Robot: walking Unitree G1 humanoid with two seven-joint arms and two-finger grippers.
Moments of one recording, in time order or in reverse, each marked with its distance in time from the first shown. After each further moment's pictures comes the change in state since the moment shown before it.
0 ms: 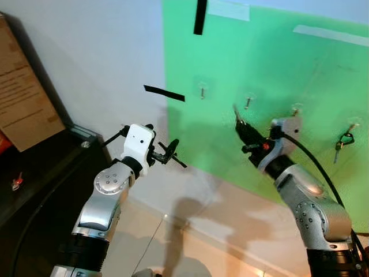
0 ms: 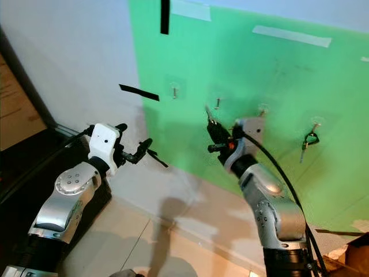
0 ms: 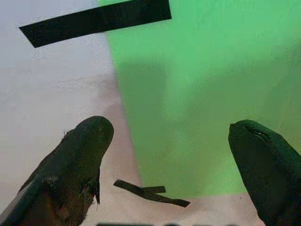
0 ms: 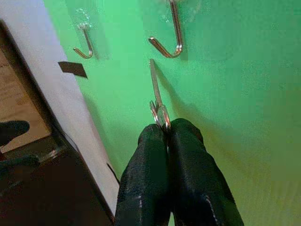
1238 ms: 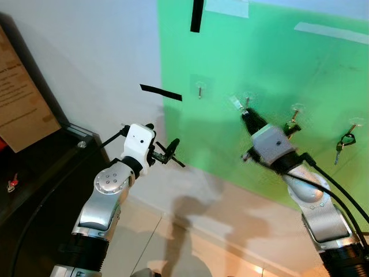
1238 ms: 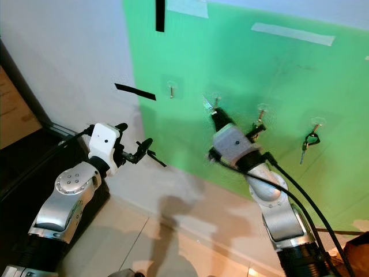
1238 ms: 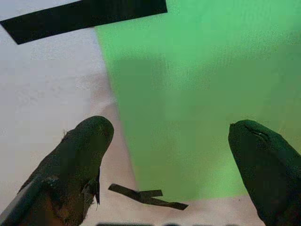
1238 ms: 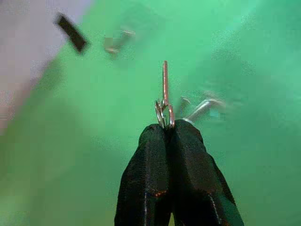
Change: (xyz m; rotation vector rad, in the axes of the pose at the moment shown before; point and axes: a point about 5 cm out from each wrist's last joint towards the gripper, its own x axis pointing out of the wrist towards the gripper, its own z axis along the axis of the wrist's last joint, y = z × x) left arm 0.000 0.000 0.001 0.006 -0.008 -0.006; right arm -0.004 0.005 0.007 -0.919 -0.233 0.072
